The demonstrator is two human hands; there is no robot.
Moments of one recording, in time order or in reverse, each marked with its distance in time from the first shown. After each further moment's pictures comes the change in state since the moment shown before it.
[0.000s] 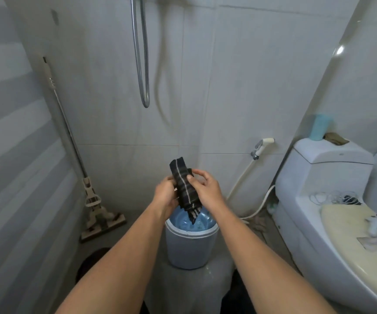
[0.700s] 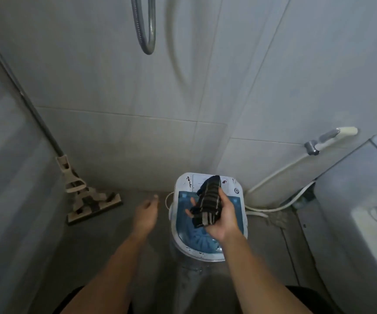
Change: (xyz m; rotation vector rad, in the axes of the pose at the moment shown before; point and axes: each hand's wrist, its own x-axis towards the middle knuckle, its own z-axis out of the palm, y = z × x) left_hand 0.235 -0.087 -0.124 0.618 0.359 -0.183; right_hand 0.164 0.171 0.045 0.972 0.075 0.745
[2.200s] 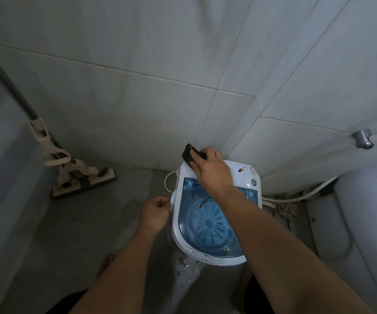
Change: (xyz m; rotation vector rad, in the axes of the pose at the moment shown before) left_hand 0.097 -0.091 0.061 -0.054 -0.120 -0.021; right_hand 0.163 -0.011 0.013 -2.226 0.023 -1.099
